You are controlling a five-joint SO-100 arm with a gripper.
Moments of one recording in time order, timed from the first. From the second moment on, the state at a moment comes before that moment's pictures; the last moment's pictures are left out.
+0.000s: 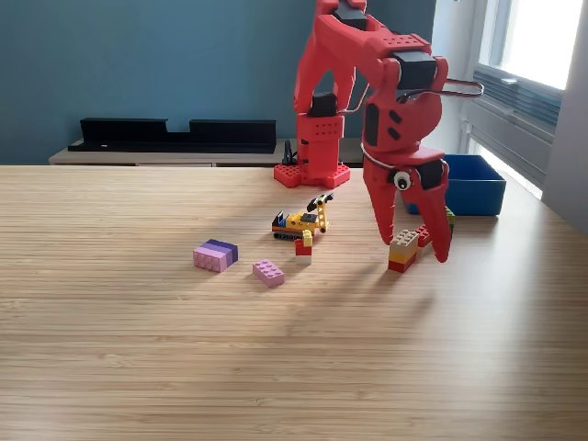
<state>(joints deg) -19.9 64.8 74.6 70.8 -19.0</state>
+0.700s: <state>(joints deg) -20.0 60.6 68.2 72.4 -12.1</state>
